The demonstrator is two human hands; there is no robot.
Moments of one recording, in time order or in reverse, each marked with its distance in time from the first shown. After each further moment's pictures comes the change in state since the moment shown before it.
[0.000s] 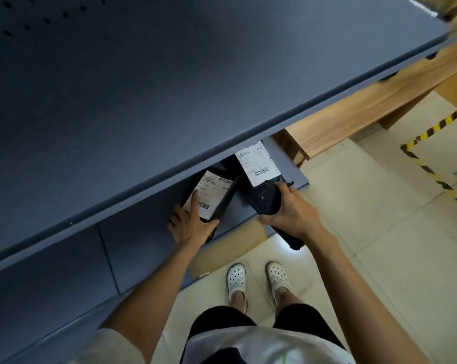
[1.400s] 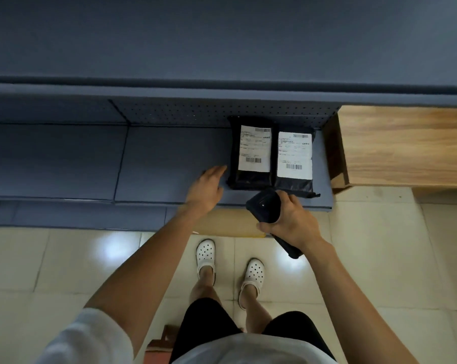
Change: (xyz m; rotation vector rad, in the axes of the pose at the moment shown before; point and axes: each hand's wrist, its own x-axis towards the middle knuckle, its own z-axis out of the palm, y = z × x) left_hand -0.017 0.044 0.021 -0.323 0.067 -0.023; right_hand 0.040 0.045 0.005 -0.216 -0.329 -0.338
